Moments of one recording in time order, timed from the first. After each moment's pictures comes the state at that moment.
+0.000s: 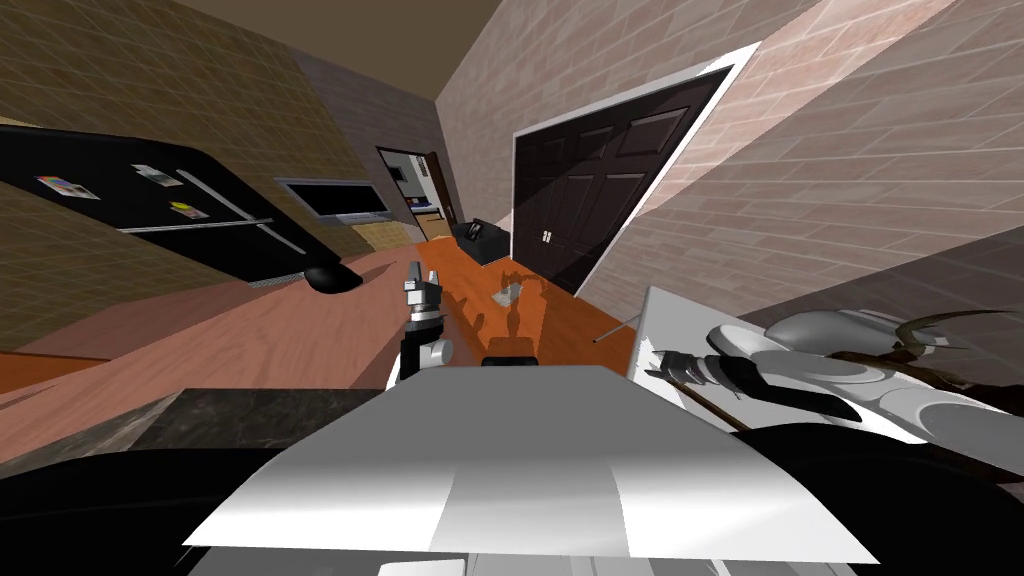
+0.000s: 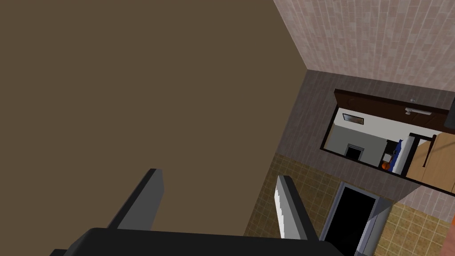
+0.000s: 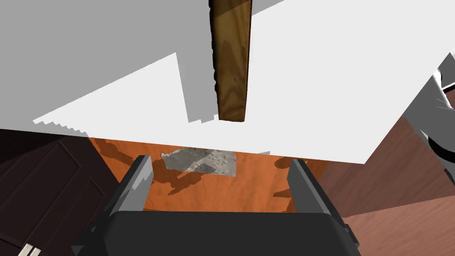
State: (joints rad) left arm 0.45 0.00 0.00 -2.21 0.05 -0.42 -0.03; right arm 0.66 -1.68 0.35 -1.33 0.56 -0.58 0.19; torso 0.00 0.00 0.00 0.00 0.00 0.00
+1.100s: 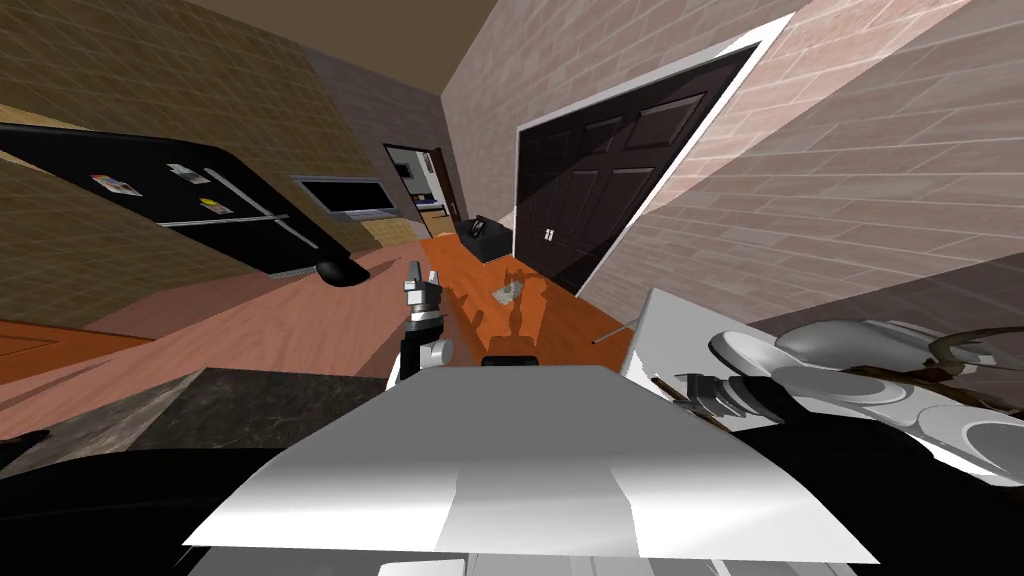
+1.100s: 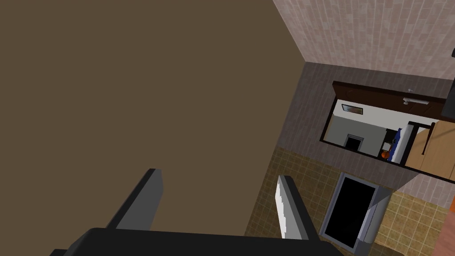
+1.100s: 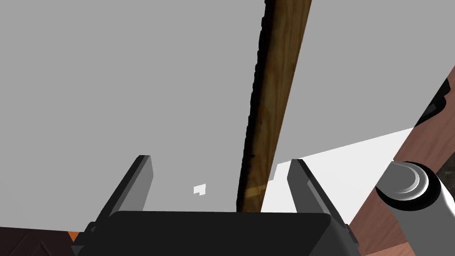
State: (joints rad) left arm 0.45 0.00 0.00 -2.21 0.05 -0.42 -0.03; right arm 0.70 -1.72 0.46 -1.28 0.67 -0.61 0.16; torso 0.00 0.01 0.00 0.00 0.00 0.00
